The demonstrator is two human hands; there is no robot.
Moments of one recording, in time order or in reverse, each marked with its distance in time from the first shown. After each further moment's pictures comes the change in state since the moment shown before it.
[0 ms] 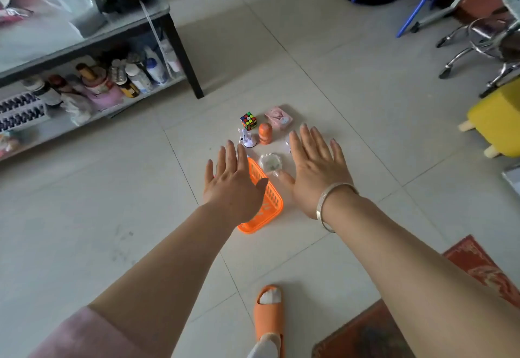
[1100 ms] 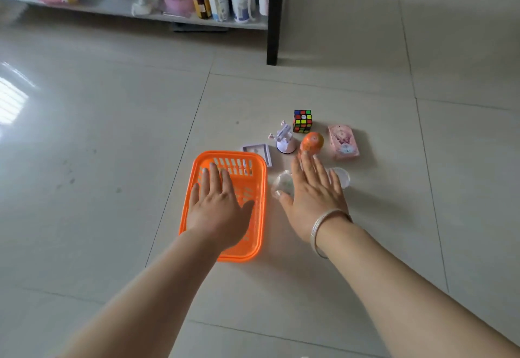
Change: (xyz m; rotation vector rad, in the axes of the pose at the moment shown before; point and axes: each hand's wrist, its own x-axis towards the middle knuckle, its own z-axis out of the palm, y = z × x) left_hand 0.177 0.024 0.228 -0.280 0.064 -0.652; right_hand 0.237 0.093 0.215 -0.123 -0.158 -0.518
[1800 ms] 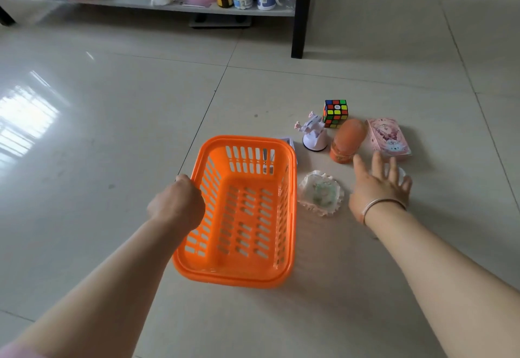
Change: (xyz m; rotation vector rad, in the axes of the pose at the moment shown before) left_hand 0.107 -0.099 0.099 -0.106 0.157 -0.416; right_hand 0.104 0.084 0.128 -0.130 0.052 0.310
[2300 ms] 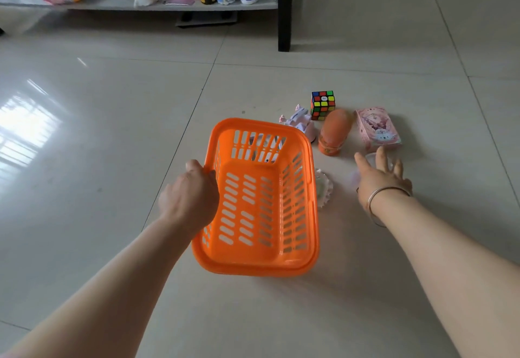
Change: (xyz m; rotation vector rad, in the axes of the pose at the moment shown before) left_hand -0.036 0.051 -0.006 -0.142 0.096 0.168; right_hand 0.030 0.040 0.016 0.088 -0.104 0.051
